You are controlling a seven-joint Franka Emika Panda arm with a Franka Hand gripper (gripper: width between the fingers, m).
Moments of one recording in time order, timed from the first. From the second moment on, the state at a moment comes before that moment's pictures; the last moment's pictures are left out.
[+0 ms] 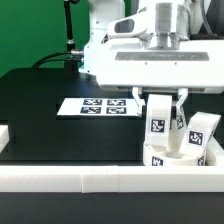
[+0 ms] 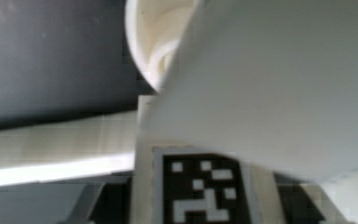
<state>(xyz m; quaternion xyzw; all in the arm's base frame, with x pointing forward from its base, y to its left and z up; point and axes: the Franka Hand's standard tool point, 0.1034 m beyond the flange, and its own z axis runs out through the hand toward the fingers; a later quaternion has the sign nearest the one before) 0.601 0.055 0.076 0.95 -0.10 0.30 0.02</state>
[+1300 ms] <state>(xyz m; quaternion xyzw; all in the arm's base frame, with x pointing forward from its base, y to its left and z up) 0.616 0.052 0.111 0.96 -0.12 0.26 -0.01</state>
